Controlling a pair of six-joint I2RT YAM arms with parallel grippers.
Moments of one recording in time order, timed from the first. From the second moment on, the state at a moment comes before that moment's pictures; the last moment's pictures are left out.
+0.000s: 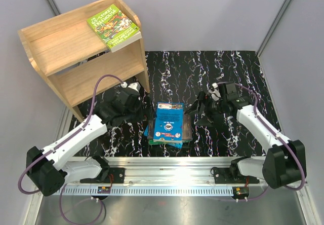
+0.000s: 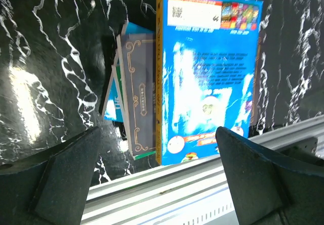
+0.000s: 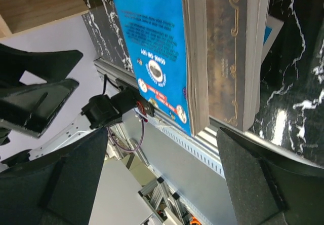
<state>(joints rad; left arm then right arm) -0.69 1.13 0.99 -0.68 -0.06 -0.74 0.27 1.23 0.88 -0.62 -0.71 0.79</state>
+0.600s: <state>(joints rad) -0.69 1.41 0.89 -0.33 0.18 -0.74 0.31 1.43 0.82 -0.41 -0.62 0.79</state>
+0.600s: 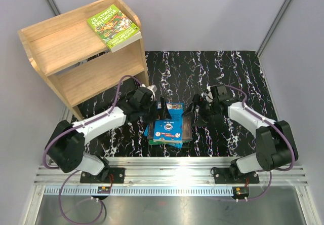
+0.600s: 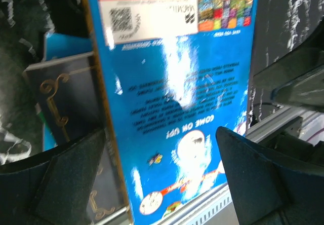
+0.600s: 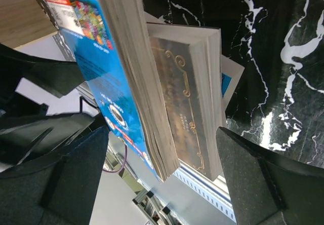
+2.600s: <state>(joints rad) -0.65 1.07 0.92 -0.11 0.38 -0.89 0.32 1.14 1.34 -0.61 -0.63 0.96</state>
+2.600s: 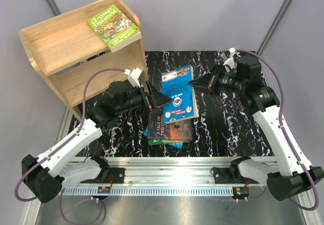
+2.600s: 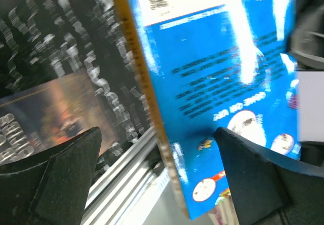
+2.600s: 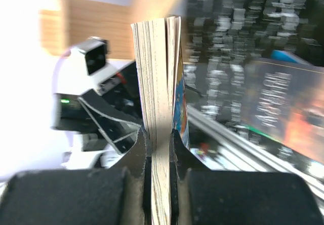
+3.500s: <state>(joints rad) -0.56 1.22 1.68 -0.41 0.37 -0.78 0.32 1.03 1.16 -0.12 -0.75 1.38</state>
